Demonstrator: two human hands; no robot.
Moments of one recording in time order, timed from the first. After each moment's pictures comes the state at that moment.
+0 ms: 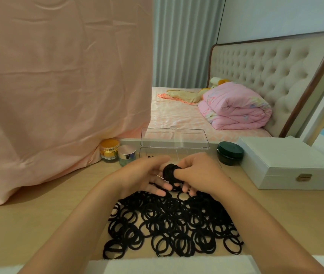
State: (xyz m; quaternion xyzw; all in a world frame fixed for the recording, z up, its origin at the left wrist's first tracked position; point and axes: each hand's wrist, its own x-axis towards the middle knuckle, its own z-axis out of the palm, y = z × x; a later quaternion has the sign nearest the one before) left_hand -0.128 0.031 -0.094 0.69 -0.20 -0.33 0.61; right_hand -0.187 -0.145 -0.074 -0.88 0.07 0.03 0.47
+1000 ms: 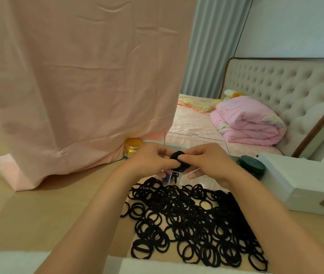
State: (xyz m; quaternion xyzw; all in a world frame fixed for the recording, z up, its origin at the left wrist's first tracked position) left_hand -0.103 0.075 -0.084 0.78 -0.19 -0.12 0.59; right_hand -0.139 -0.111 -0.056 -0.84 0.01 0.01 0.53
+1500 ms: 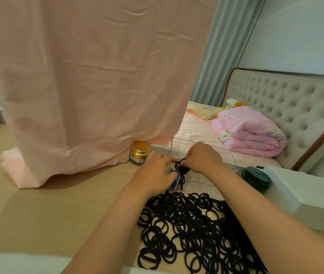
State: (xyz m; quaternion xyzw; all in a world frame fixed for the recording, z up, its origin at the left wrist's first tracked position) left_hand -0.086 0.074 -0.128 0.91 -0.22 0.07 0.35; right_hand -0.060 -0.085 -0.069 -0.99 0.09 -0.05 0.07
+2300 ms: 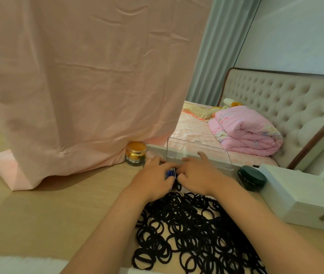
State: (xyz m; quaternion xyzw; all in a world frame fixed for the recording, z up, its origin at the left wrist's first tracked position) left_hand -0.087 0.064 -0.139 0.91 -0.23 0.04 0.33; right_hand -0.091 -0.107 -0.092 -0.98 -0.16 0.05 -0.10
